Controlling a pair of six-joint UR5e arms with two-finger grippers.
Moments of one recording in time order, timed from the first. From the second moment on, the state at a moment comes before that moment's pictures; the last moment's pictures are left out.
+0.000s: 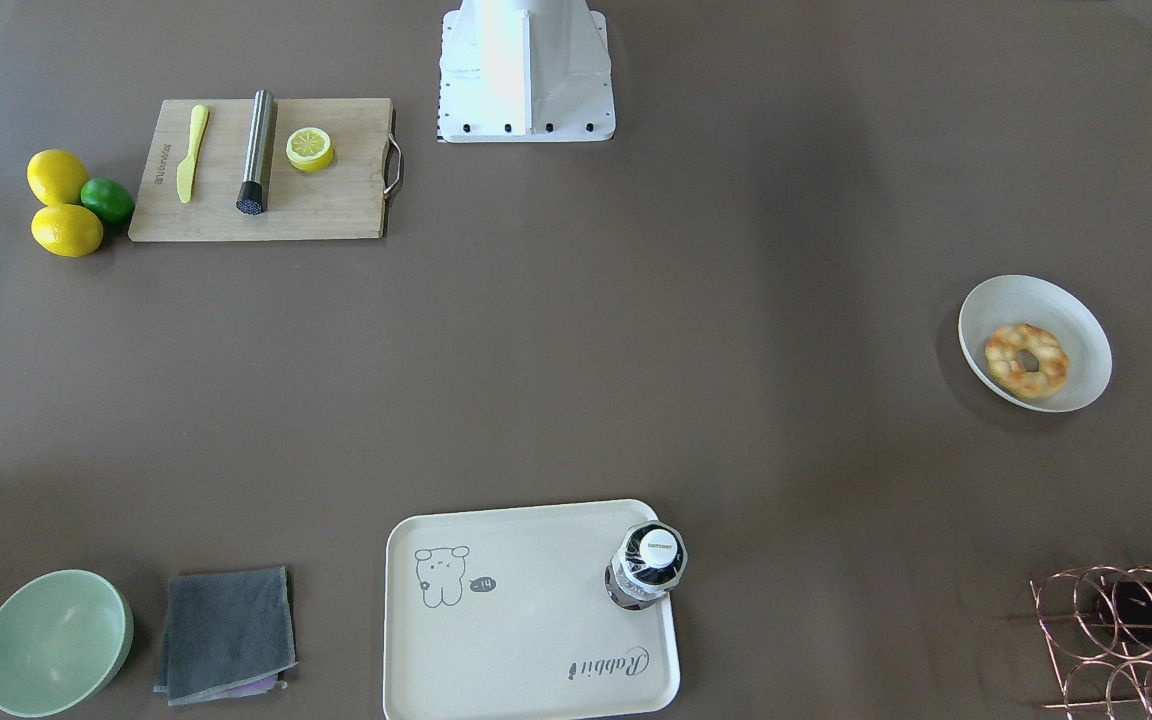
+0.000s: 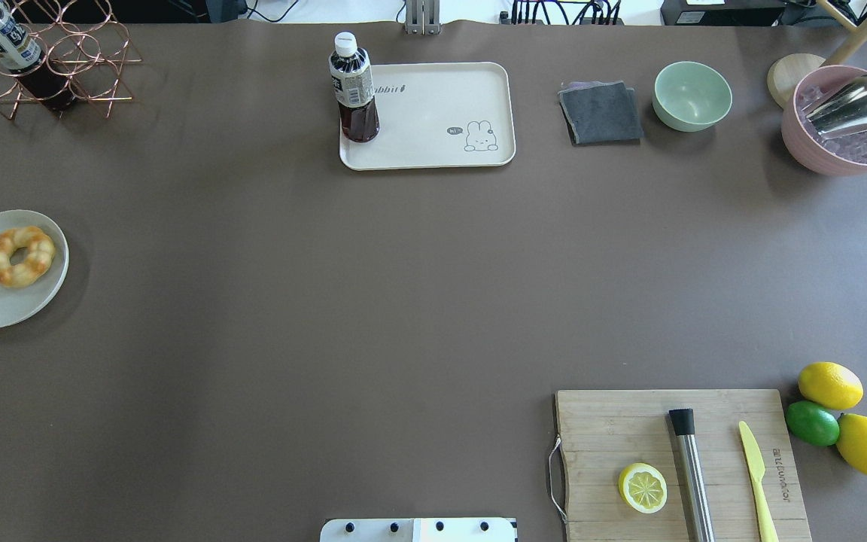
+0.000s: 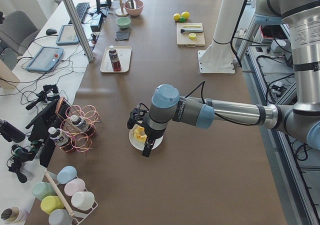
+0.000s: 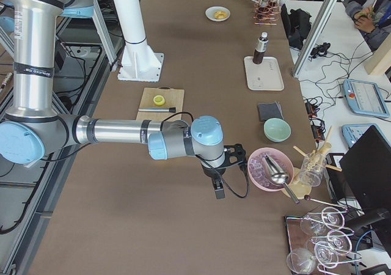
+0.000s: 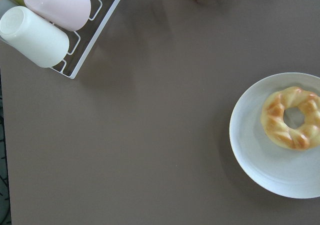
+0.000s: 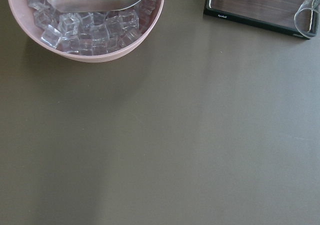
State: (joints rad) left arm -1.60 -1.32 -1.91 -1.75 -2.22 0.06; right arm 1.61 -1.70 1.72 -1.38 2.24 -0.08
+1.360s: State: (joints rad) left arm -1.60 -1.30 -1.92 -1.75 -2.24 0.00; right arm 1.61 -1.70 1.72 -1.38 2.25 -0.08
